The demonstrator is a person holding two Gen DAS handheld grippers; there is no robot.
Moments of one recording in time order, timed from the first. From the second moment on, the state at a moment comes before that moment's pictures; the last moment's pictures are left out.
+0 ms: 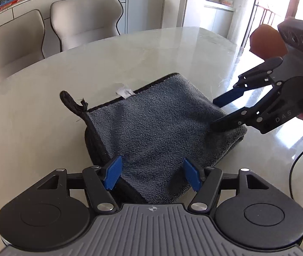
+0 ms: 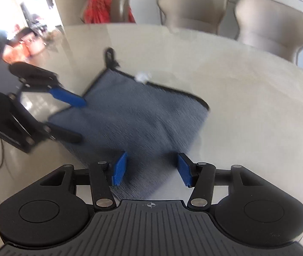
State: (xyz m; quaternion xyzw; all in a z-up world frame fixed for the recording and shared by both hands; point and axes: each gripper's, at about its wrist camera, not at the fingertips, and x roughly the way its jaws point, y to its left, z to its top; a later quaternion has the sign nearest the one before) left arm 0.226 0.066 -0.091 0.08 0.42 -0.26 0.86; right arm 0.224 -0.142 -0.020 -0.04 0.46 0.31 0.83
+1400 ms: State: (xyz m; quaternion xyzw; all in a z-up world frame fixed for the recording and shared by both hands) left arm 0.204 0.056 -0.090 0.03 0.44 -0.25 0.86; right arm 0.187 -0.127 -0.012 -0.01 0.45 0.36 0.82
